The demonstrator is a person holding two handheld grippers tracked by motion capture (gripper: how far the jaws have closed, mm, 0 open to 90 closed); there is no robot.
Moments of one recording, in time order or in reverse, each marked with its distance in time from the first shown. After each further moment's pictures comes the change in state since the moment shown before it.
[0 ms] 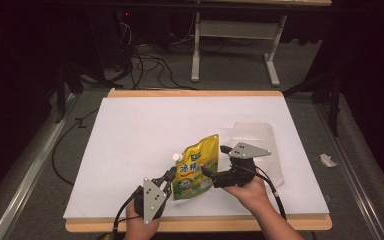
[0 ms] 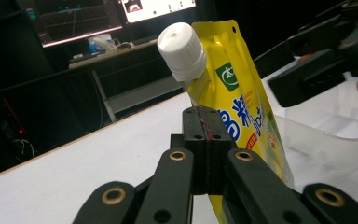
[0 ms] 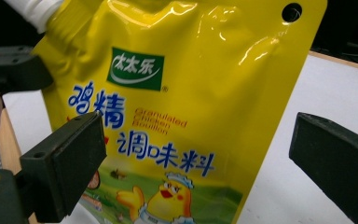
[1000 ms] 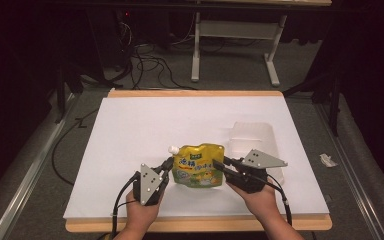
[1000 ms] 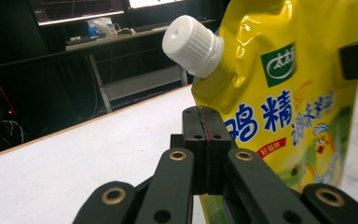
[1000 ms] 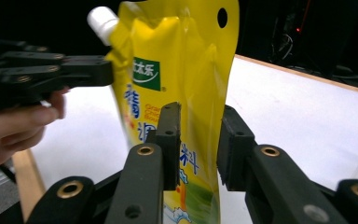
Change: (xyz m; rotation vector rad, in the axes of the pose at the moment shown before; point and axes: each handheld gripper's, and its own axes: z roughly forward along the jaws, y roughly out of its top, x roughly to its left) left arm 0.025 -0.005 0.025 0.037 -0.001 -0.085; right arm 0.006 -0.010 -0.033 -0.102 0.001 -0.029
